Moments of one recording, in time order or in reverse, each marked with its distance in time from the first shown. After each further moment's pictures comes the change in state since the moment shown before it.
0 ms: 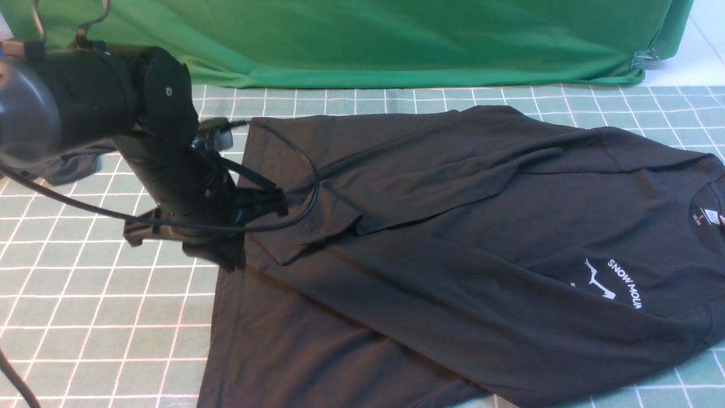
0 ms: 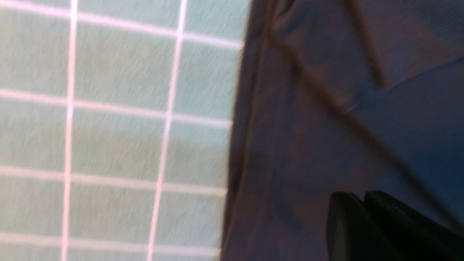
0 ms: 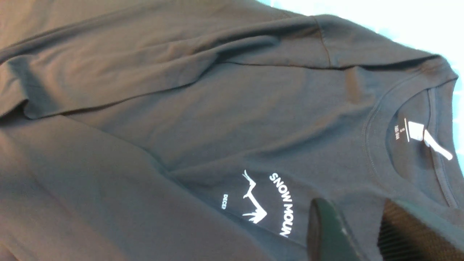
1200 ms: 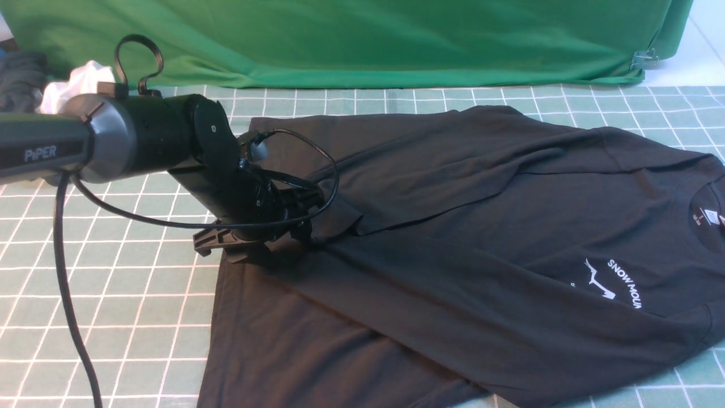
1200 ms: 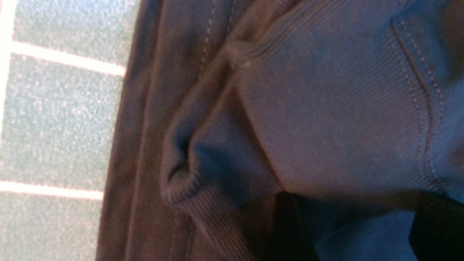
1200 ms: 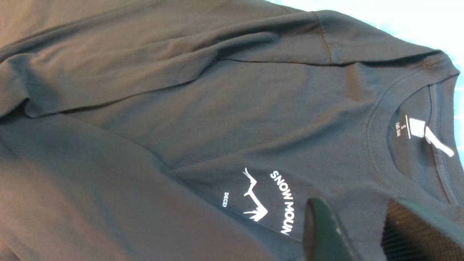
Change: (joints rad) right arm 0.000 0.000 0.000 0.000 0.003 0.005; left arm 0.001 0.210 -0.002 -0.208 -0.298 0.060
